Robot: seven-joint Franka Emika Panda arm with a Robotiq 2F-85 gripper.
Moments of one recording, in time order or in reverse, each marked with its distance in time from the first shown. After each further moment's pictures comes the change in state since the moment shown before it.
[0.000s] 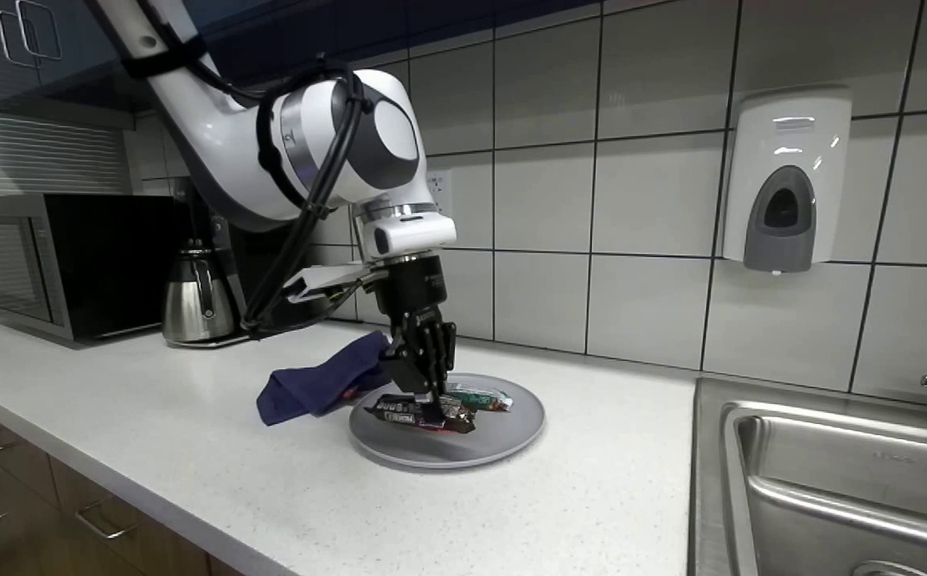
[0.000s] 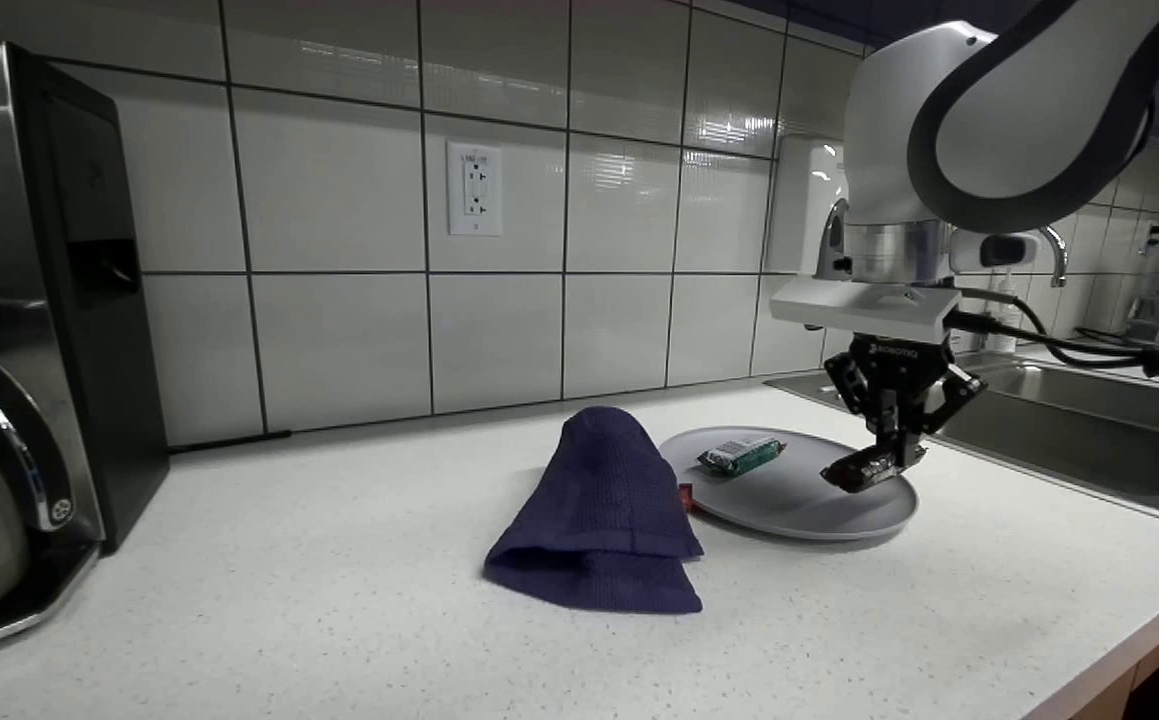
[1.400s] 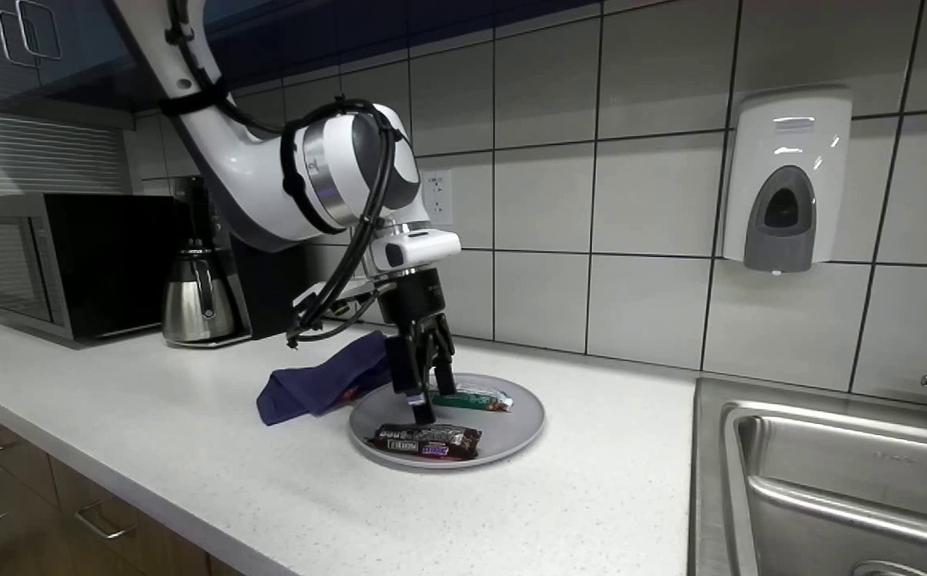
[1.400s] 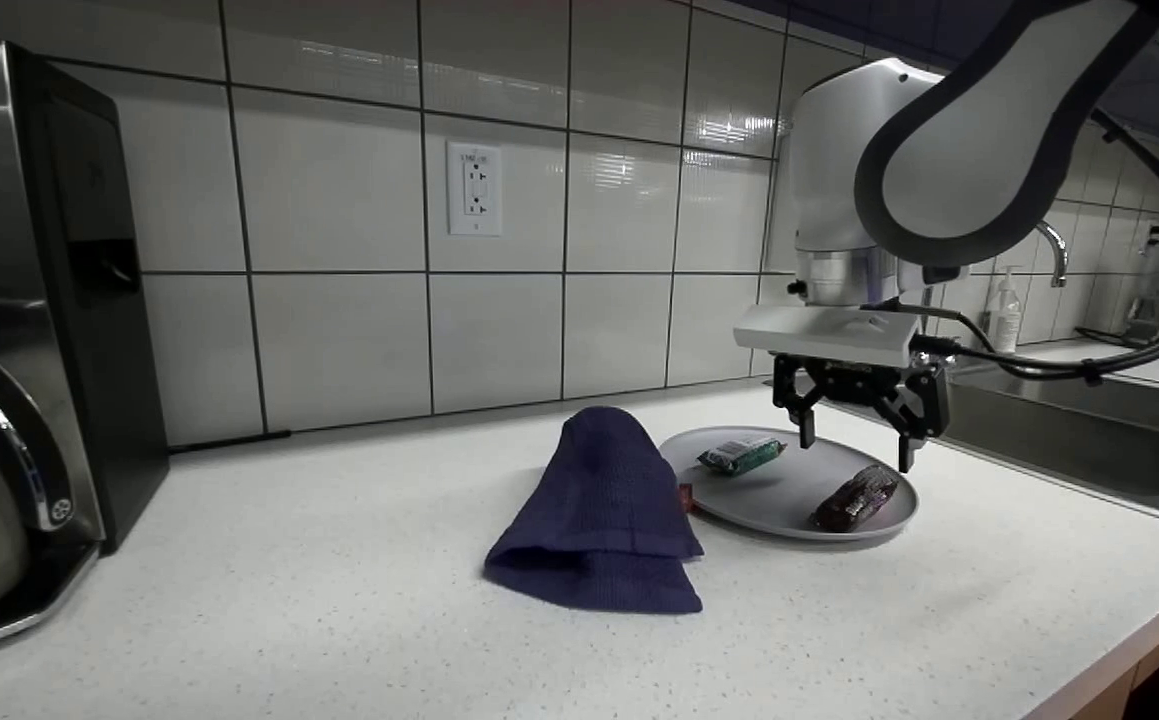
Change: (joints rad) arm 0.075 0.110 -0.028 0.094 -0.069 0.000 -0.071
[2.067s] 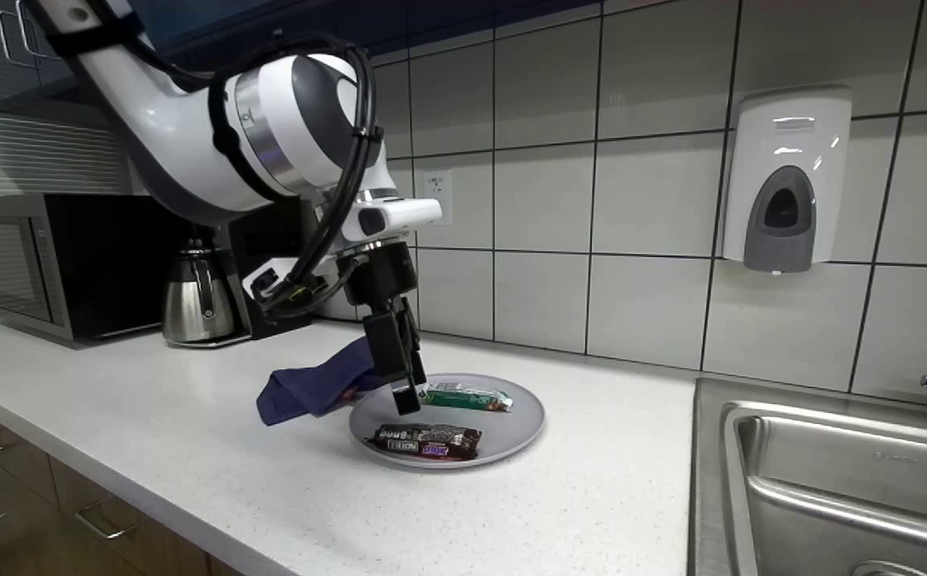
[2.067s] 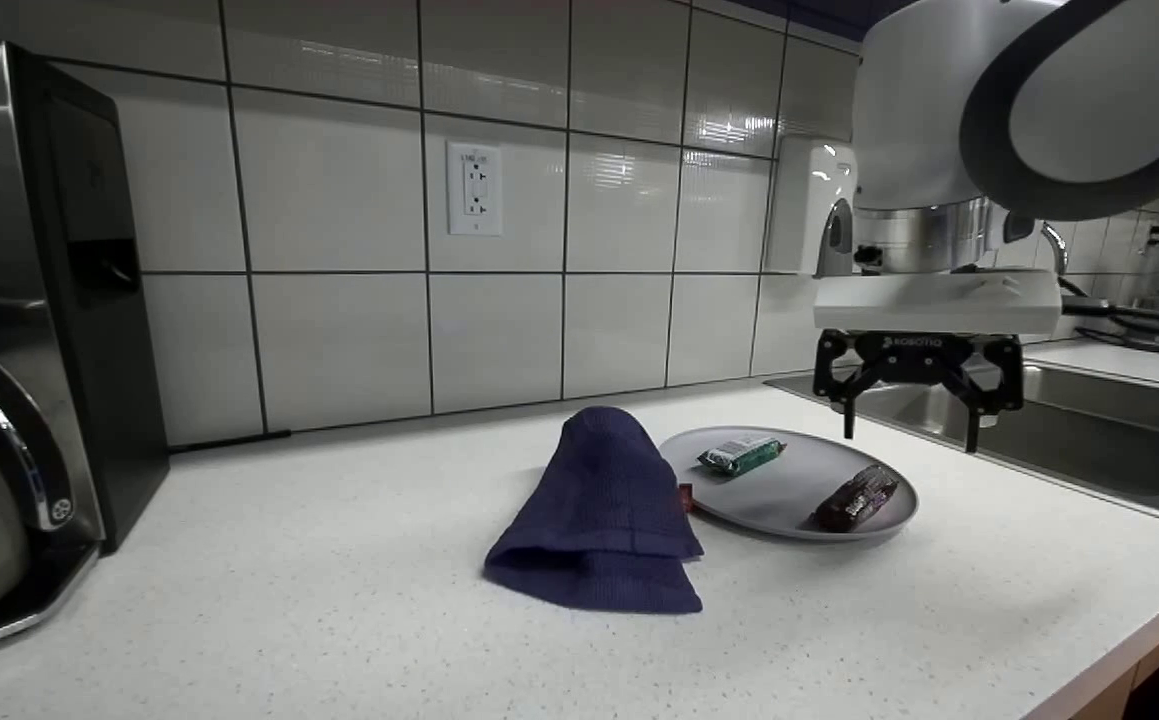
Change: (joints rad) arm 0.000 -0.215 0.002 -0.182 -0.049 0.000 -0.225
